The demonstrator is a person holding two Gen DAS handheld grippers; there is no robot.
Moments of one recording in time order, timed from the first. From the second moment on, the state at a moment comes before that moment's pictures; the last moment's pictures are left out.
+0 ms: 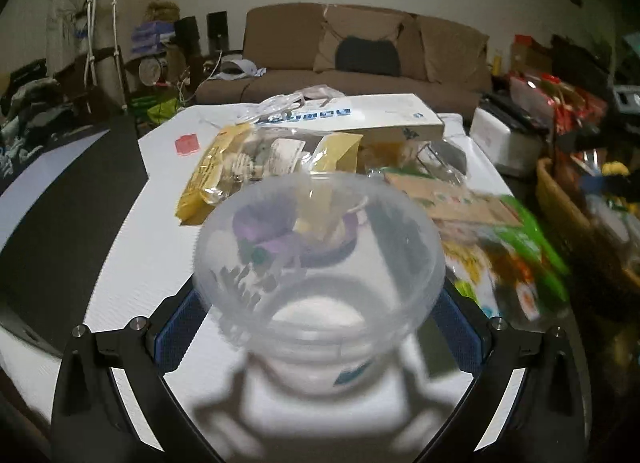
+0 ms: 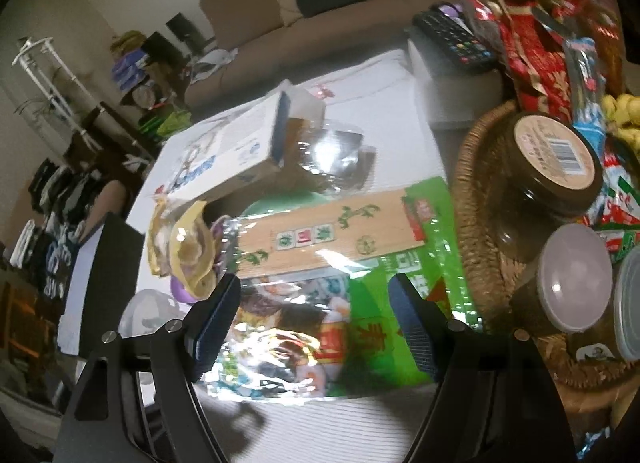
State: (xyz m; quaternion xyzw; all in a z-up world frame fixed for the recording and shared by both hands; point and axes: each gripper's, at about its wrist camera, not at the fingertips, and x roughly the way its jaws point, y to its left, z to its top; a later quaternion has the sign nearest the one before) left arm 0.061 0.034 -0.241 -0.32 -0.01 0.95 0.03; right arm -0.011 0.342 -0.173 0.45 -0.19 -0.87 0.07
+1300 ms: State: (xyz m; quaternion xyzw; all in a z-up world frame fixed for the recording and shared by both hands) left arm 0.030 -0.024 -0.131 -0.36 0.03 0.93 0.06; right arm 0.067 0.345 -0.325 0.33 -0.69 -0.64 -0.03
